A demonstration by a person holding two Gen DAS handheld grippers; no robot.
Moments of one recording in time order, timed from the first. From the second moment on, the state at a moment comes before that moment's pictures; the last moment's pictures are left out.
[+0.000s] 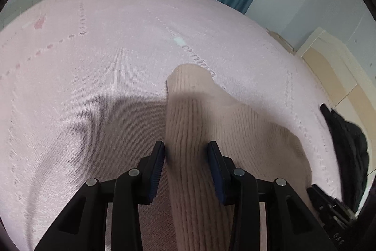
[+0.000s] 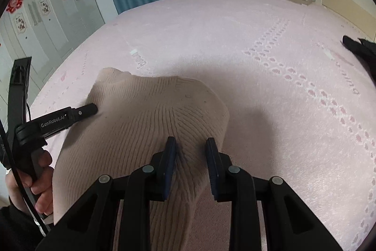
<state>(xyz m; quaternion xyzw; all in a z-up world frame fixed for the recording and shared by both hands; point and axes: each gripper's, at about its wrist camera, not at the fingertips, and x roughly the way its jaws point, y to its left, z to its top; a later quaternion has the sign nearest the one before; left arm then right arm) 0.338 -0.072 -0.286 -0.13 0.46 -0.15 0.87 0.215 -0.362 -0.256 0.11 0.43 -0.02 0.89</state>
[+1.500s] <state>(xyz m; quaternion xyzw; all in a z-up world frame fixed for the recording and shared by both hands) 0.308 -0.087 -0.272 -0.04 0.42 -0.11 0.90 0.213 -0.366 -0.253 0.11 0.43 -0.04 0.90</state>
